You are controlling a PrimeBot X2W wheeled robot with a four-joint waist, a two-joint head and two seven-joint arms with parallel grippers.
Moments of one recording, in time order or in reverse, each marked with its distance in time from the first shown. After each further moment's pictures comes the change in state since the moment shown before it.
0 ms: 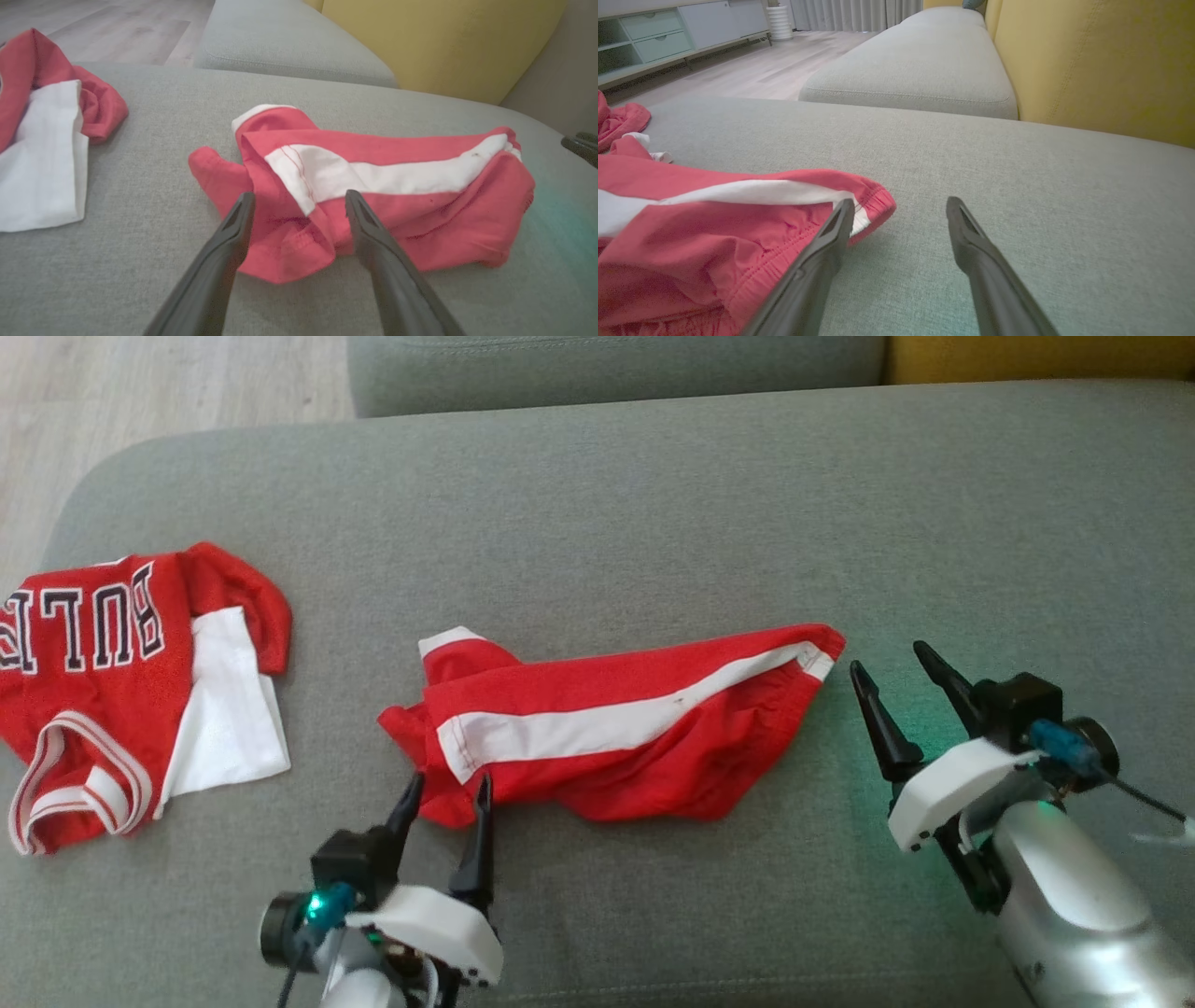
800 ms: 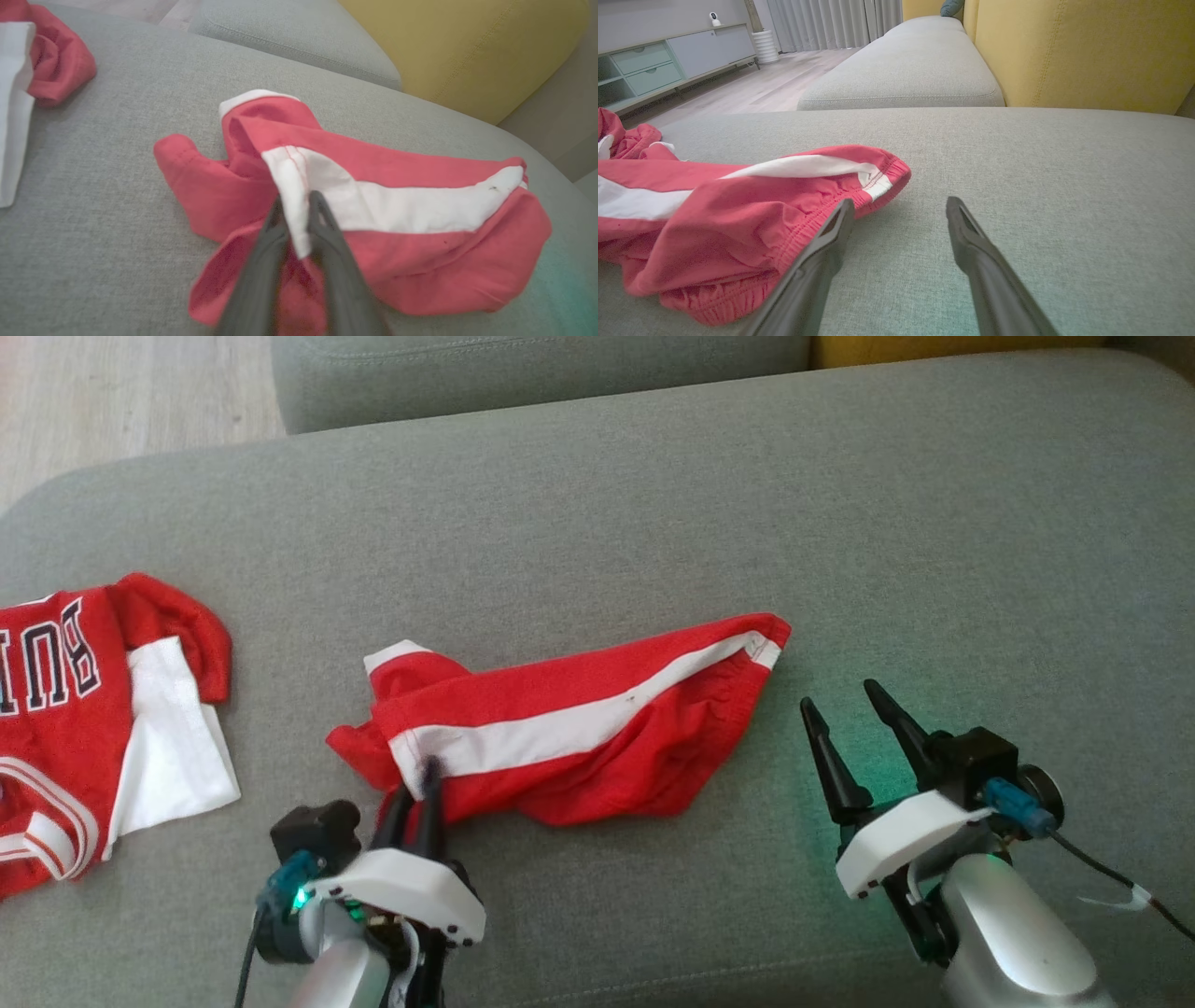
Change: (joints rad) left arm -0.079 -0.001 0.009 0.104 -0.221 0.035 0.000; right arm 0.150 0.124 -0.118 -0.150 -0.120 0.000 0.000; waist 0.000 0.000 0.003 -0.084
